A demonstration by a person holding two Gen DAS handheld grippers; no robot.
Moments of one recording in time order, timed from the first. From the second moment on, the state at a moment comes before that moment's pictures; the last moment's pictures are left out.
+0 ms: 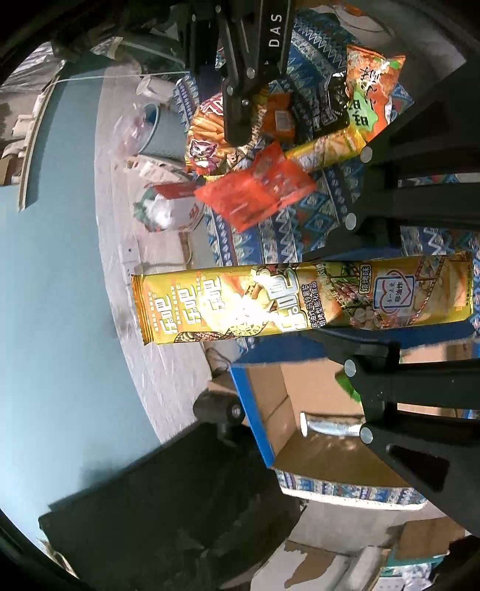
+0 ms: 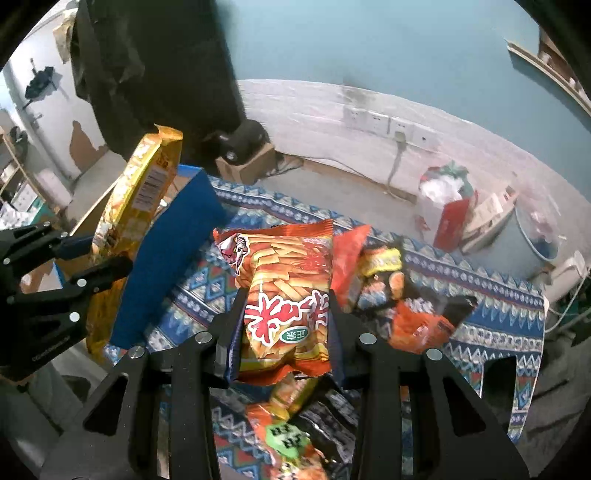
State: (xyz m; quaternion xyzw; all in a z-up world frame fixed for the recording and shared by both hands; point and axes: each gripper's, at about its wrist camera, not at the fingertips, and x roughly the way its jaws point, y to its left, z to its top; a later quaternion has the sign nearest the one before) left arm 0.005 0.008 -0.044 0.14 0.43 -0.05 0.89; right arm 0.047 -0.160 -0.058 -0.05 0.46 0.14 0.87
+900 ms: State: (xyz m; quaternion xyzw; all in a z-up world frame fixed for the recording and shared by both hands) left arm 0.013 0.149 -0.074 0.07 0.47 0.06 0.88; right arm 0.100 -0.023 -0.071 -0.07 0.47 0.22 0.85
